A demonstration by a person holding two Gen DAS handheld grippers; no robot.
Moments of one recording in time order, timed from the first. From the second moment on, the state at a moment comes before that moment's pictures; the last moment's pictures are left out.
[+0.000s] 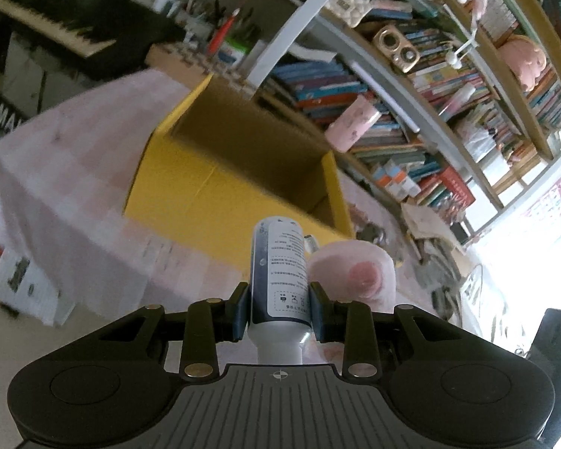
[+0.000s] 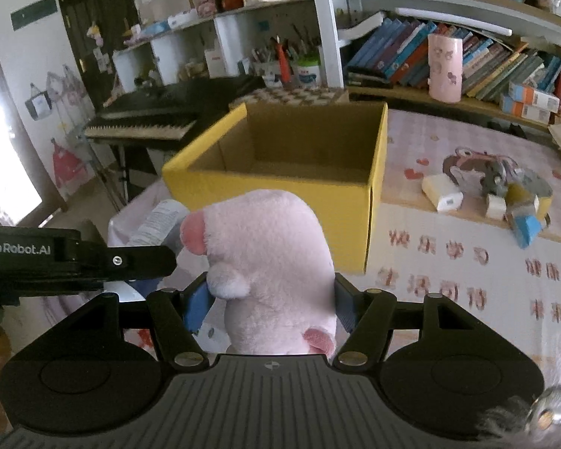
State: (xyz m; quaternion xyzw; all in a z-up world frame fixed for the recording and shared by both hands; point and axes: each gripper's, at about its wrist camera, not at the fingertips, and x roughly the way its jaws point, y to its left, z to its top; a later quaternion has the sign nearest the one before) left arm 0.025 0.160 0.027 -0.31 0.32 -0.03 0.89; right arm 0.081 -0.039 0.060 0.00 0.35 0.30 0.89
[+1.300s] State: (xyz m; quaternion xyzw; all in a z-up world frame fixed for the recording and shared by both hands) left arm 0.247 0.174 0.000 -0.15 0.38 0.04 0.91; right arm 0.313 0.042 0.024 -0.27 0.31 0.38 0.83
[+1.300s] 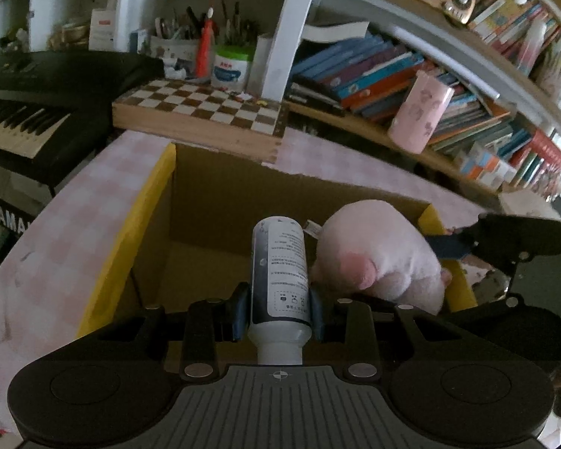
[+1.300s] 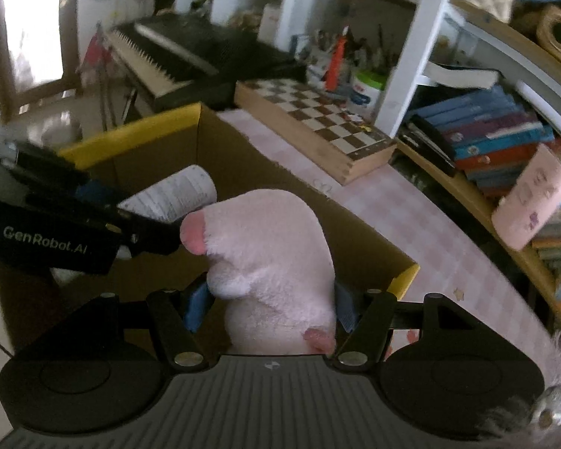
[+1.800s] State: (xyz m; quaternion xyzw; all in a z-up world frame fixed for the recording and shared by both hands) left arm 0.257 0.164 -0.008 -0.12 0.41 0.03 0.90; right arm 0.320 0.051 0.006 -0.32 0.33 0.40 0.79
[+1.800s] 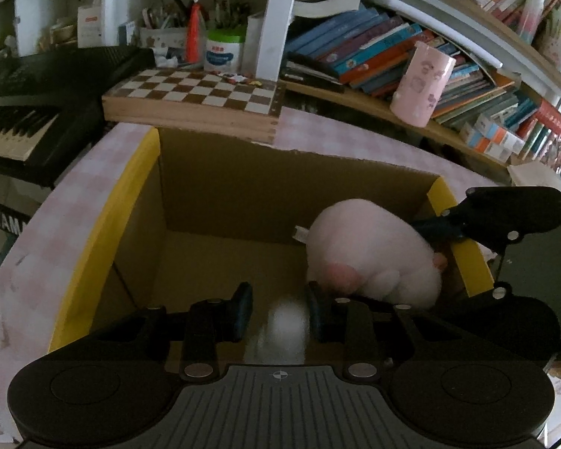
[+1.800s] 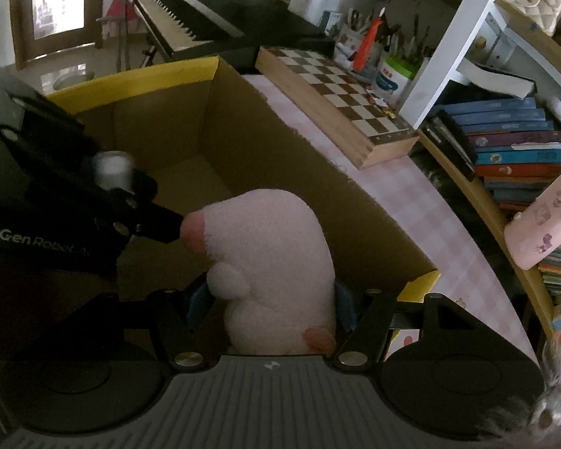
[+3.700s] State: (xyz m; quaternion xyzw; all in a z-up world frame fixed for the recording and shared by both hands) left arm 0.017 0.144 0.056 -0.11 0.27 0.03 0.96; right arm 0.072 -0.080 0.068 -0.06 0.27 0.18 0.95
